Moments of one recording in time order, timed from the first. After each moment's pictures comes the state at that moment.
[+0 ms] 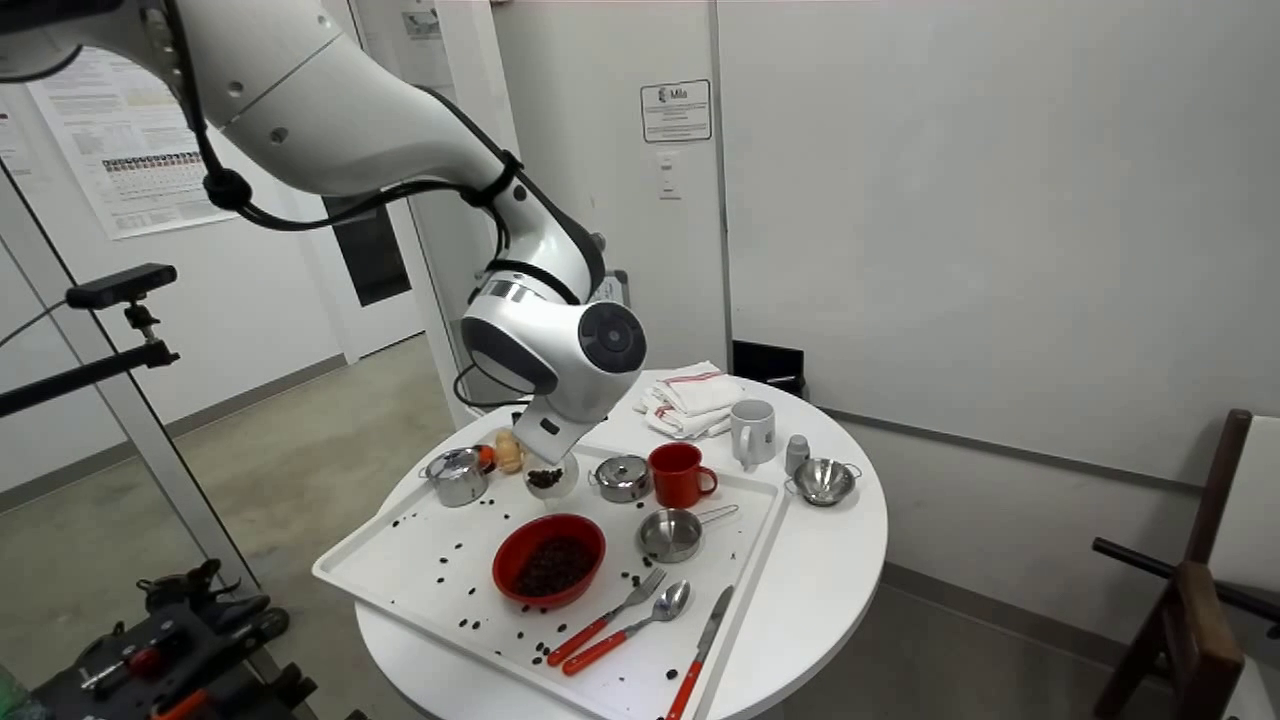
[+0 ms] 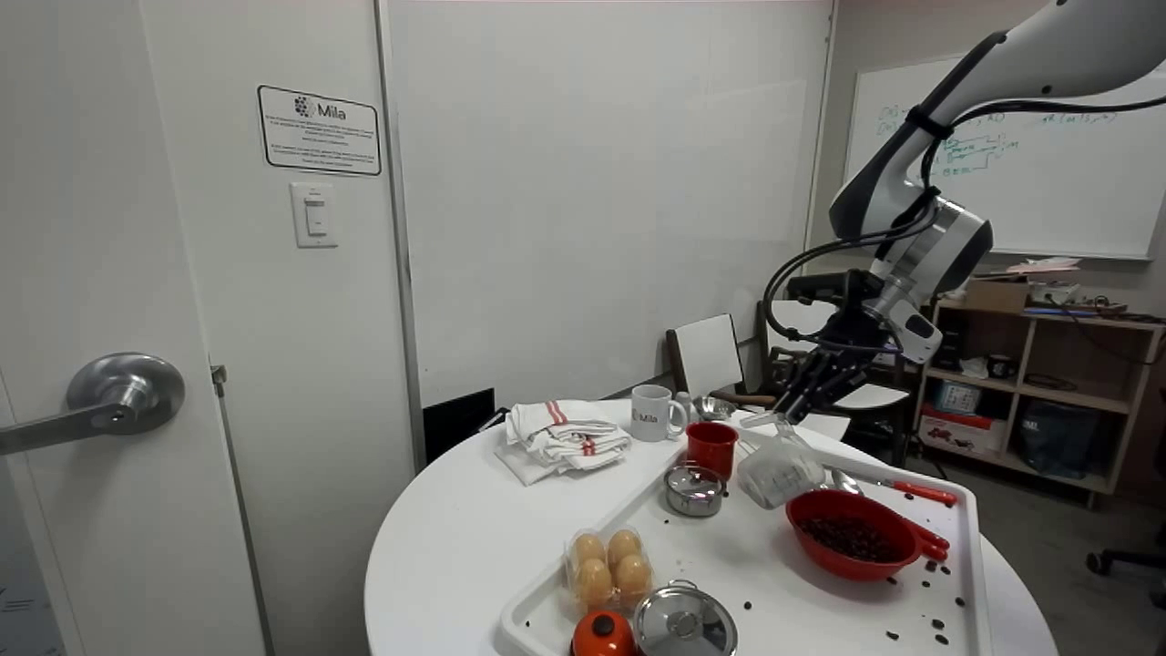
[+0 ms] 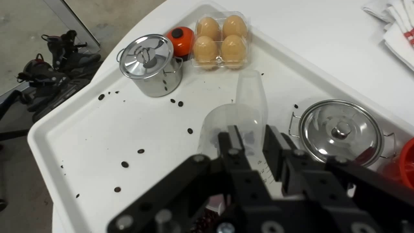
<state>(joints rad) -0.18 0.55 -0.08 -2.07 1.30 2.25 0.95</state>
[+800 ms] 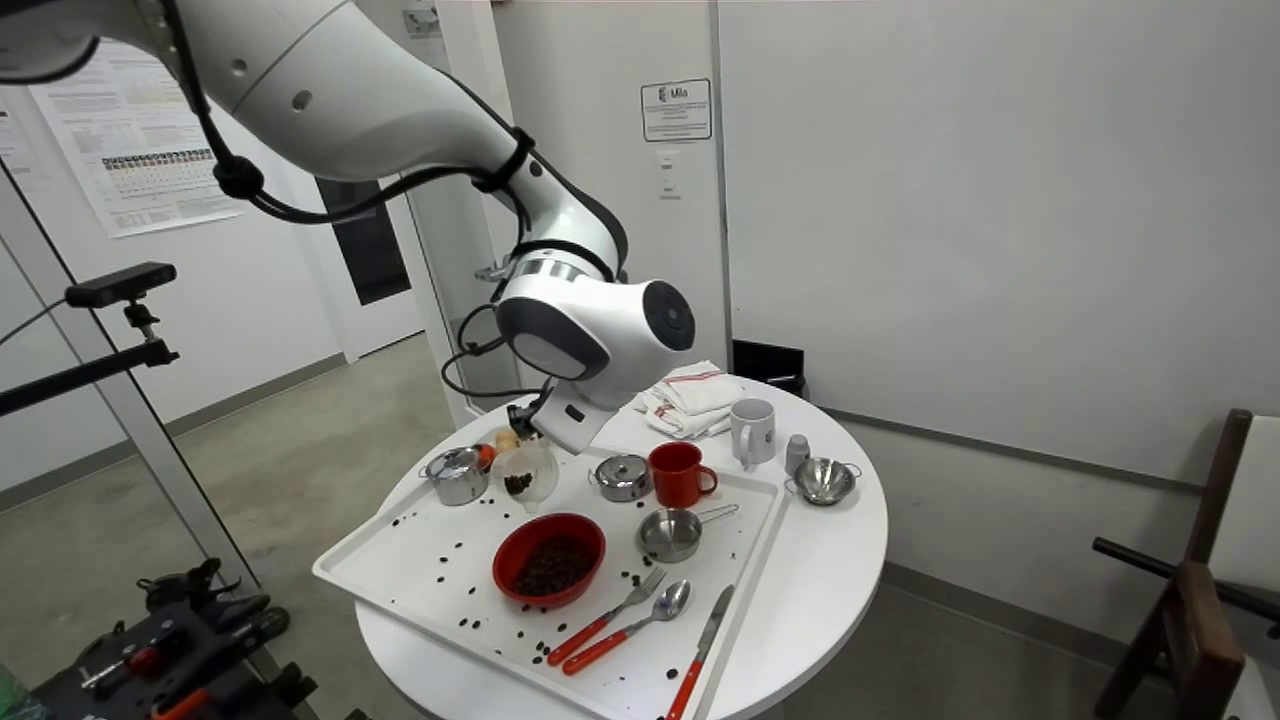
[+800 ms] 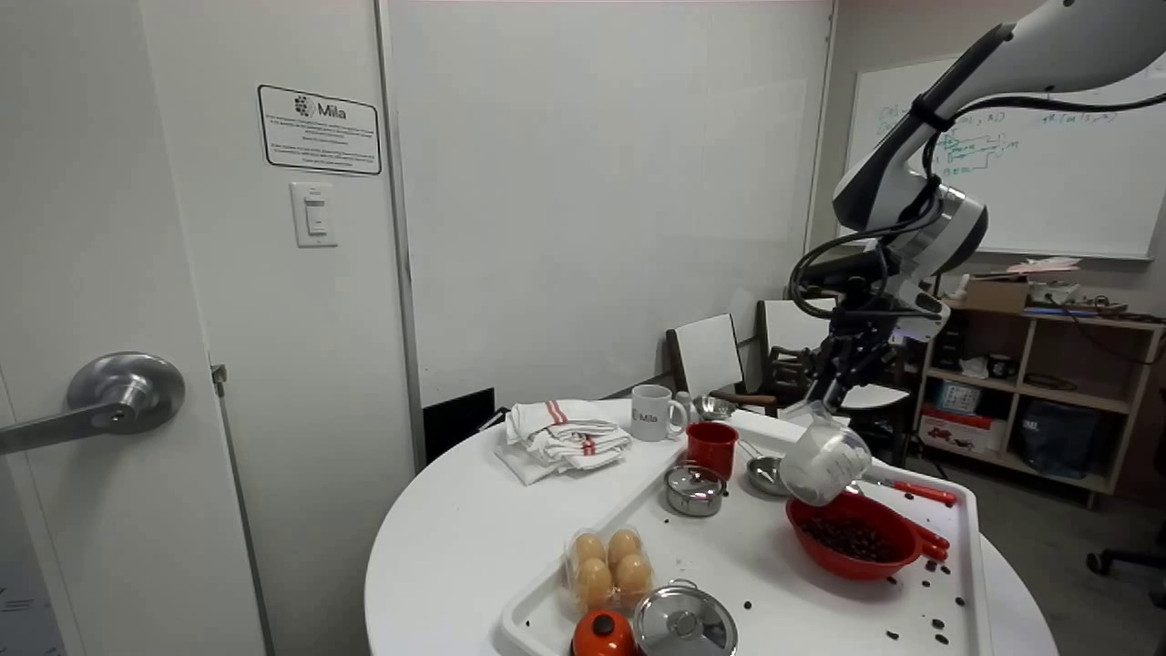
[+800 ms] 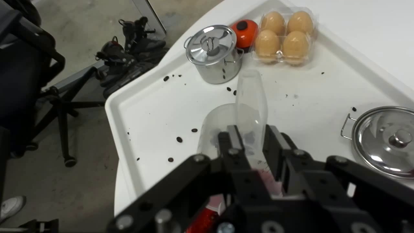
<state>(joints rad) -0.19 0.55 -0.16 -2.00 1.05 1.96 1.02</state>
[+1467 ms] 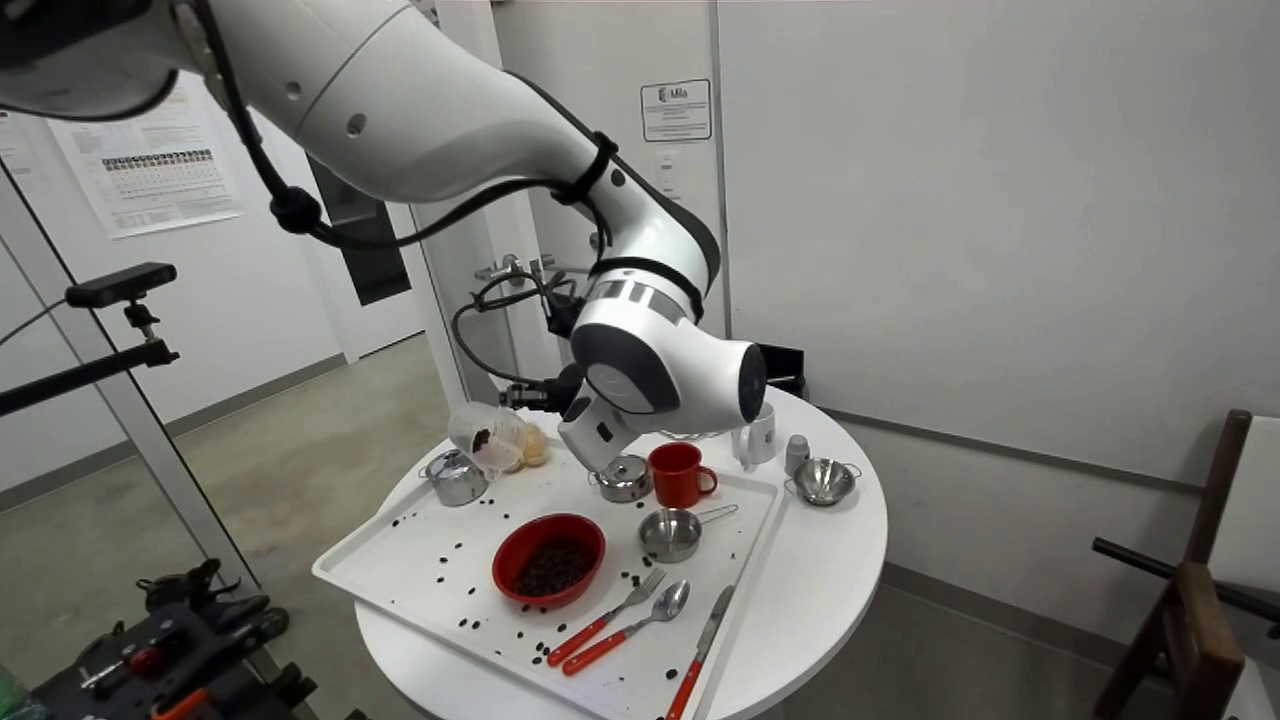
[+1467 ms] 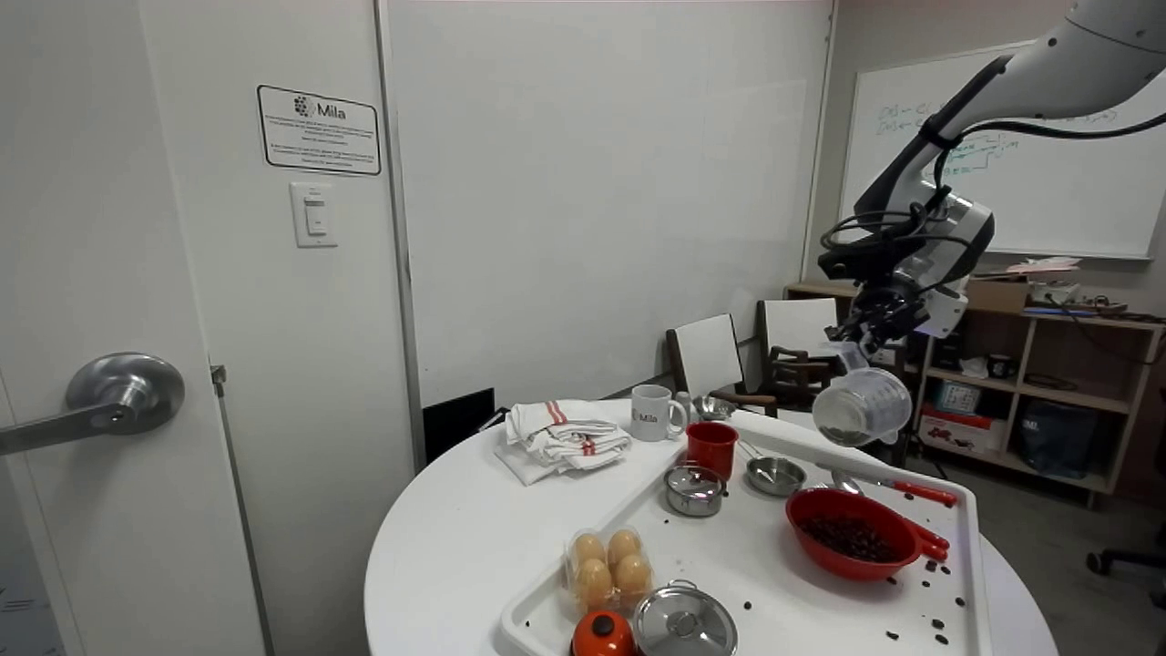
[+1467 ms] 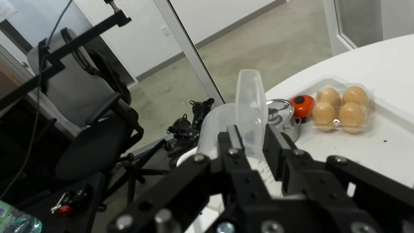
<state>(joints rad) -0.34 0.65 -0.19 -1.86 1.08 1.45 1.02</state>
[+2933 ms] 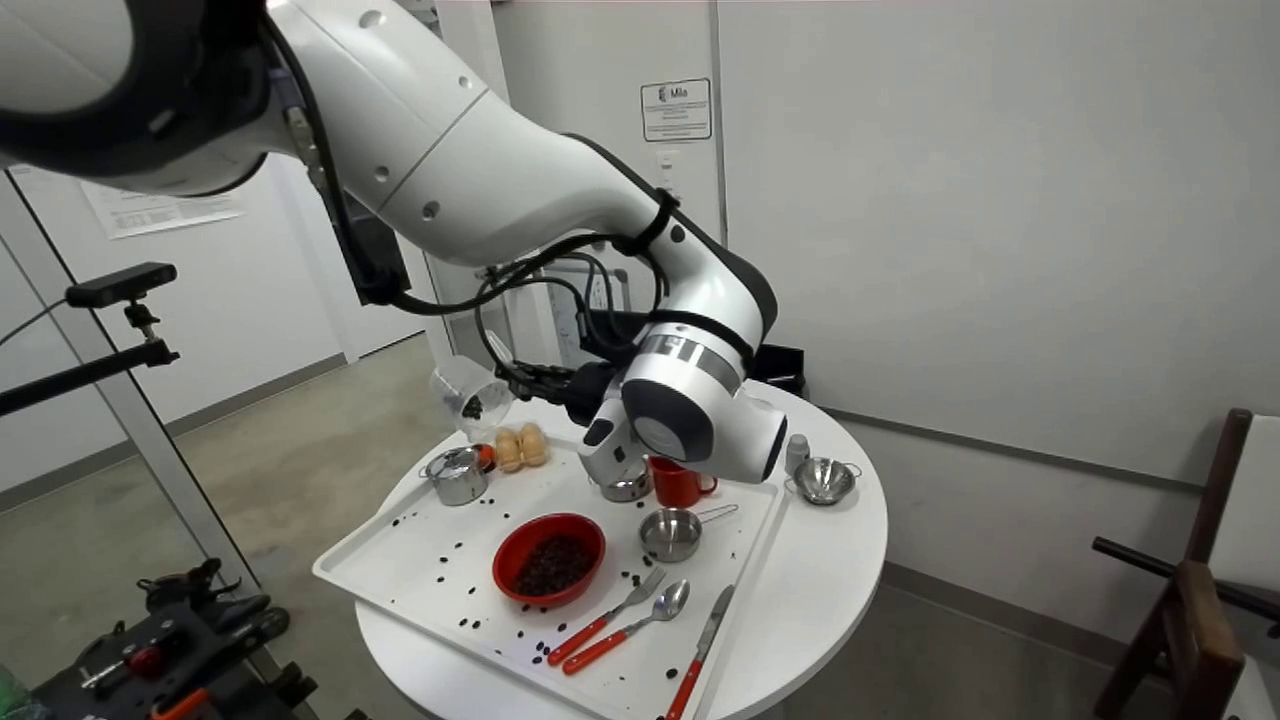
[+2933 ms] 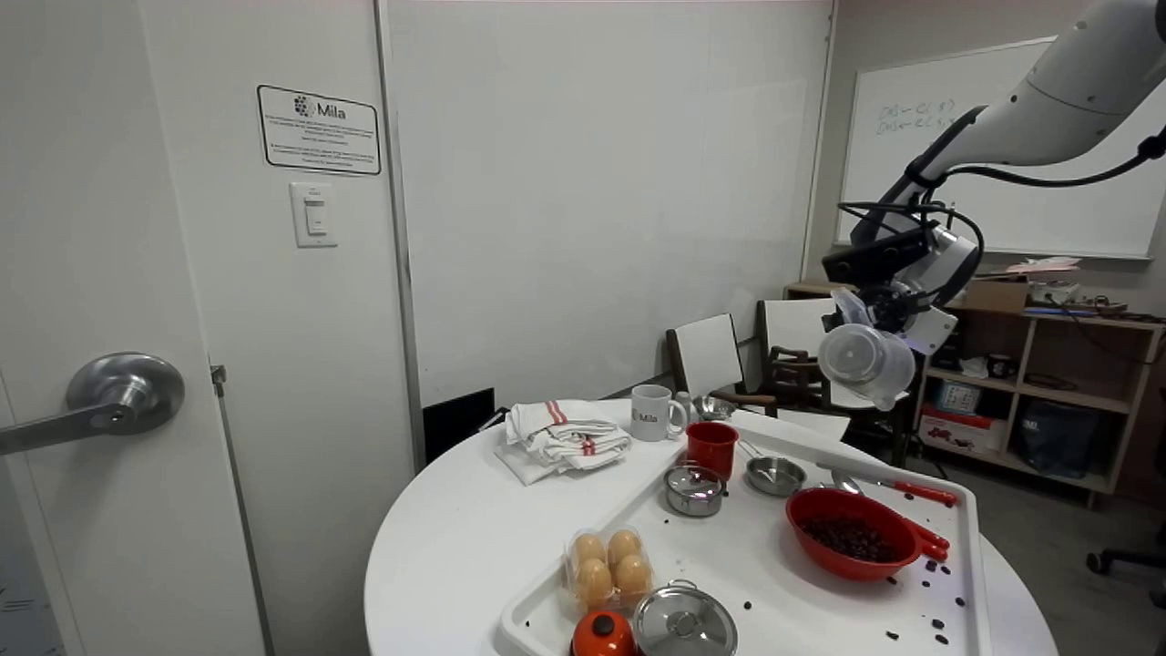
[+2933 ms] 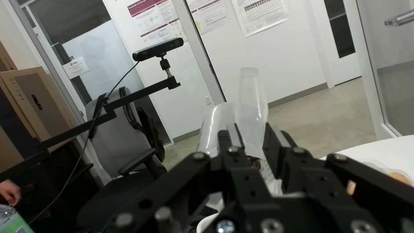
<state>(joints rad) -0.38 0.83 -0.21 -1.69 1.21 1.09 0.94</state>
